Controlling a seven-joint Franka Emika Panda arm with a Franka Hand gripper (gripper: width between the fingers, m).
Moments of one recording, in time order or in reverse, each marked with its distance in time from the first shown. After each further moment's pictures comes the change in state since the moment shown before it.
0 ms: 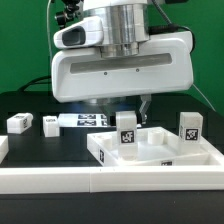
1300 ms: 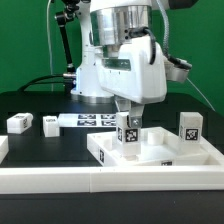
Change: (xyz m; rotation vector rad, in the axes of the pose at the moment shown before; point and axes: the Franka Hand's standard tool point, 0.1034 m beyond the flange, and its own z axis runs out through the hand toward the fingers) arm -0.007 -0.007 0.003 0.035 0.052 1.258
